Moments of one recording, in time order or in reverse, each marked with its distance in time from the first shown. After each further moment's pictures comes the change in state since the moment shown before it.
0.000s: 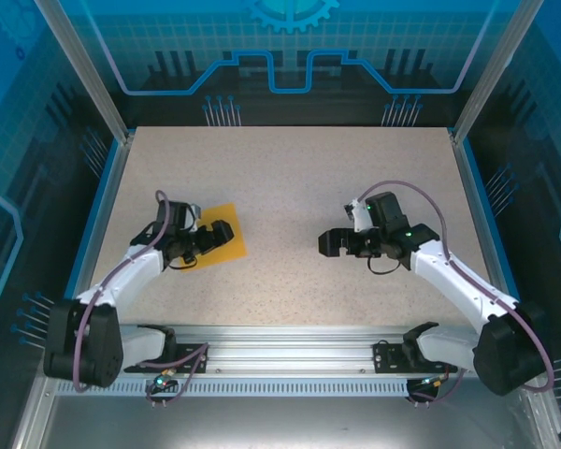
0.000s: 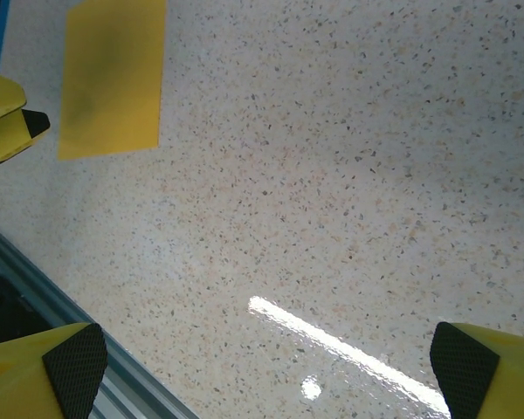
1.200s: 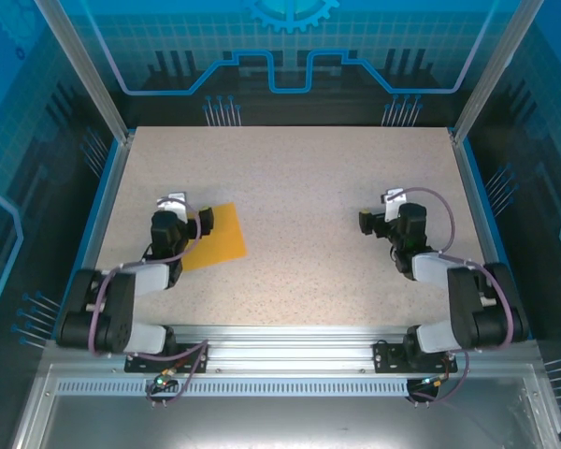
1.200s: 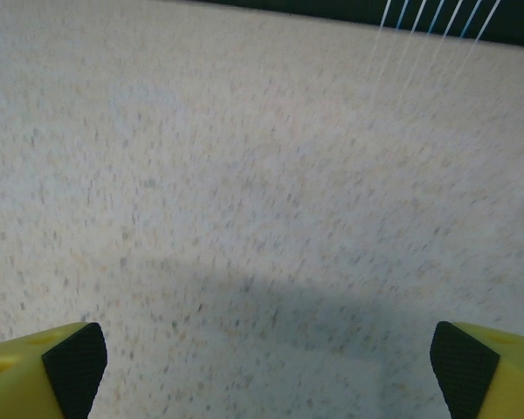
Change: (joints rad) left arm 0.087 0.066 -0.300 1.023 -0.434 0.483; right arm -0.327 0.176 -0.344 1.011 0.409 -0.476
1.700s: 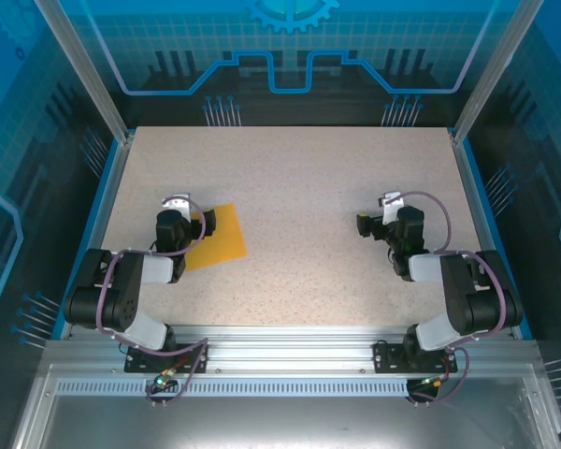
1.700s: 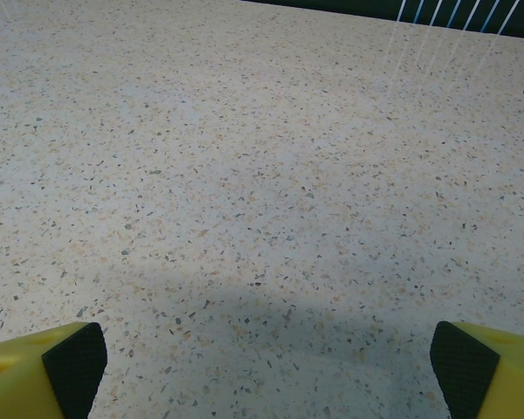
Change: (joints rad) left arm 0.000 0.216 0.028 0.100 -0.003 0.015; right arm -0.005 0.142 -0.055 0.195 -0.031 -0.010
